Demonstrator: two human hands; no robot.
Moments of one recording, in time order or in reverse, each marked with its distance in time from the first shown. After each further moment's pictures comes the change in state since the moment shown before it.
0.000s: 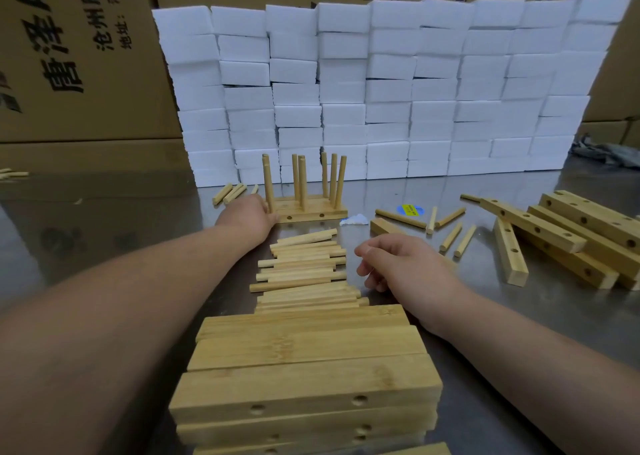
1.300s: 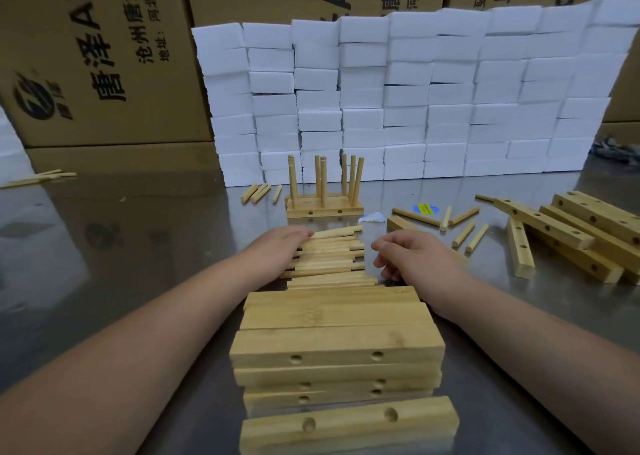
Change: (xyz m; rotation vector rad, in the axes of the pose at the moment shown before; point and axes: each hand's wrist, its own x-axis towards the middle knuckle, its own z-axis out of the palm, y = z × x) left_hand -0.103 0.001 -0.034 -0.471 -0.357 0.105; right_hand 0.000 0.002 0.002 -0.024 0.011 0.003
